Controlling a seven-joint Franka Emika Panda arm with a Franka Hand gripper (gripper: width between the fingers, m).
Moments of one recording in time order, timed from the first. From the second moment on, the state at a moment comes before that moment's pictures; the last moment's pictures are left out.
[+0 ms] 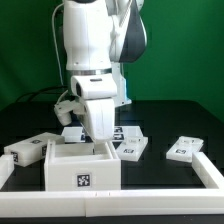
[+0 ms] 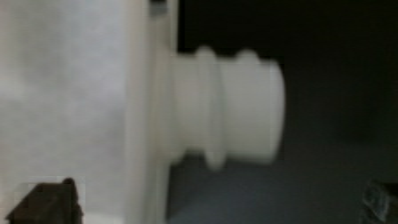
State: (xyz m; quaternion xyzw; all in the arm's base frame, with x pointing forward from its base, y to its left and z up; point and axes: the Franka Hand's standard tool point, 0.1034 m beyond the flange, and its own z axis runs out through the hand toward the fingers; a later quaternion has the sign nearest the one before) arm 0.456 -0.043 0.011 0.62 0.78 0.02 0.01
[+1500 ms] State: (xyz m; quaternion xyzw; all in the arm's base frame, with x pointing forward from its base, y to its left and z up) arm 0.456 -0.043 0.010 0.64 0.77 0.02 0.01
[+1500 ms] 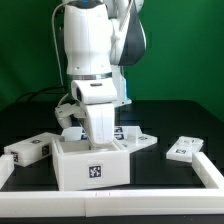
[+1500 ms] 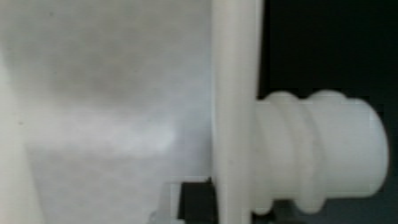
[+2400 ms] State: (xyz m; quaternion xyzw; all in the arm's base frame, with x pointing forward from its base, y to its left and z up) arm 0.518 0.033 0.014 0.71 0.70 -0.01 -0.02
